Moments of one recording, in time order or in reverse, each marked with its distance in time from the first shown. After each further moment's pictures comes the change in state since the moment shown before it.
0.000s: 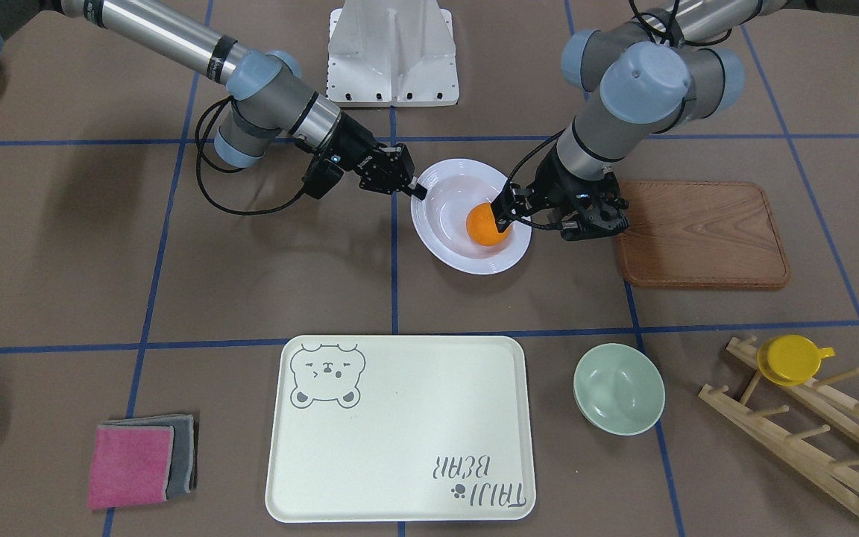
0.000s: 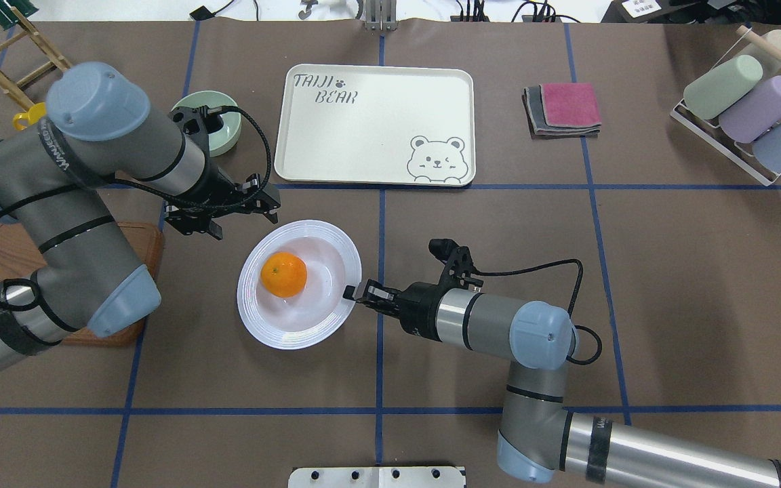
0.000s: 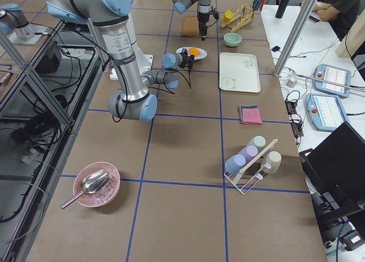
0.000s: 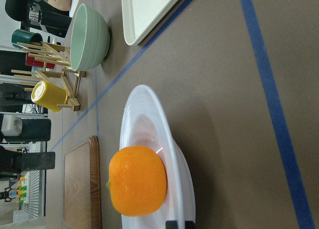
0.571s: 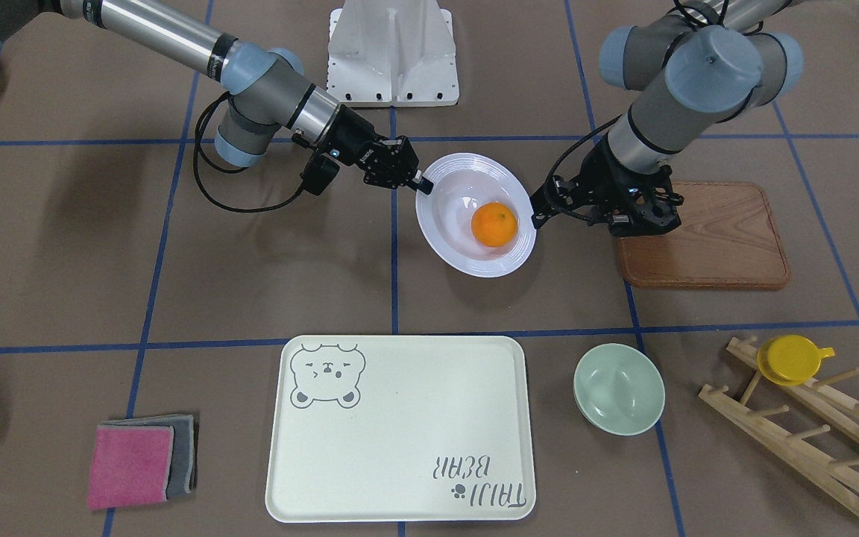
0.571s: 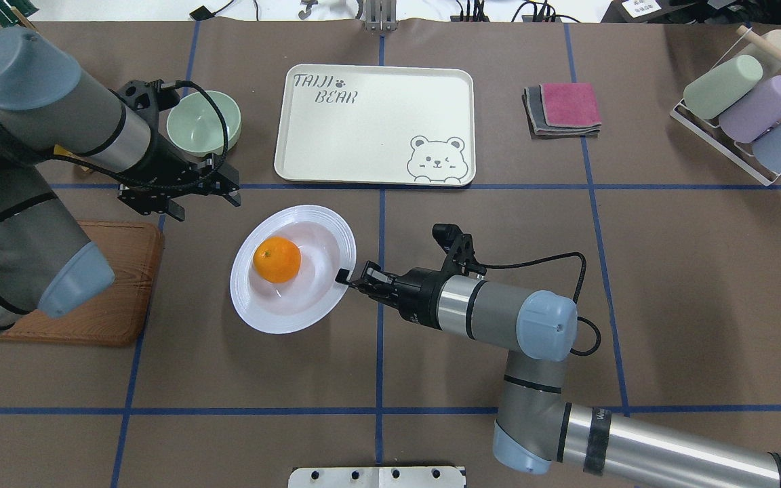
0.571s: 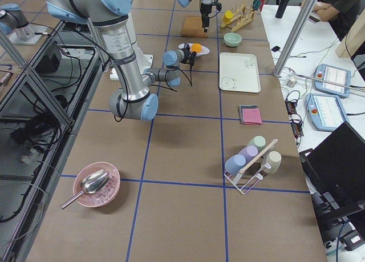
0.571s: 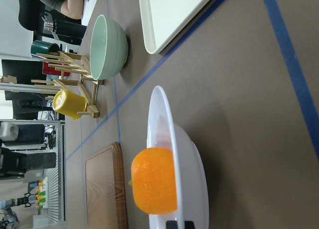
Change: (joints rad) left arm -0.083 0.085 -0.064 0.001 -0.047 0.125; right arm 0.027 0.011 0.025 0.055 -0.019 0.080
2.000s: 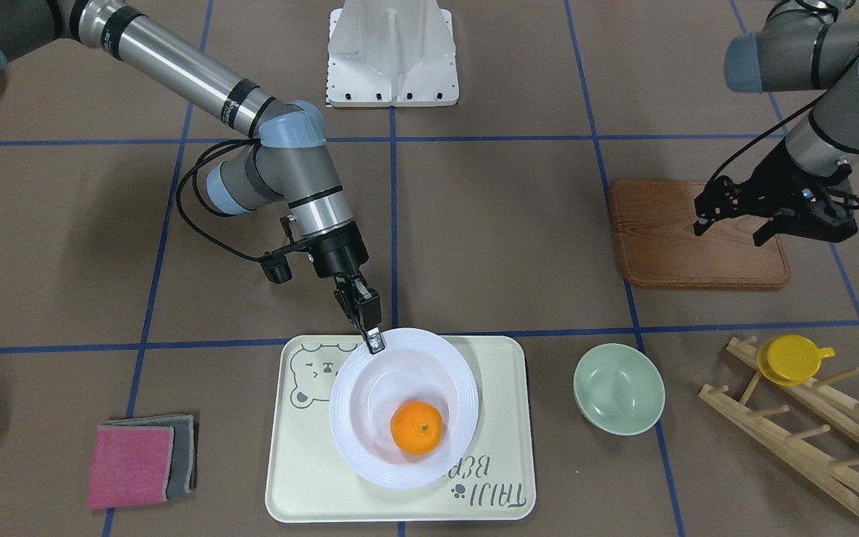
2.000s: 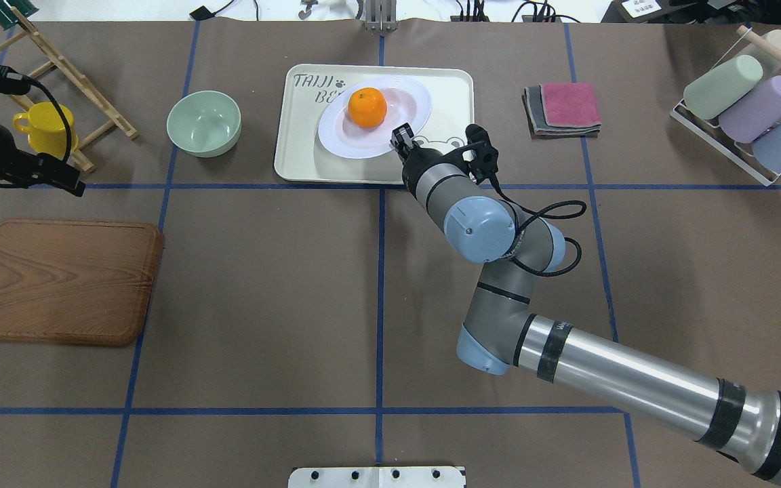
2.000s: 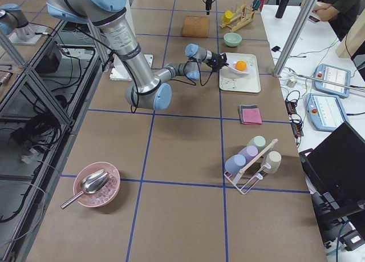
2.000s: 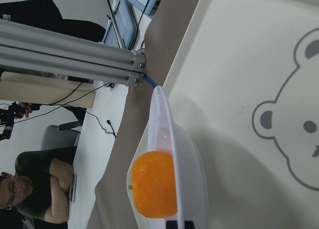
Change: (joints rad) left arm -0.214 0.256 -0.023 -0.009 0.013 0.590; right arm 0.165 0.180 -0.208 -0.452 -0.354 0.352
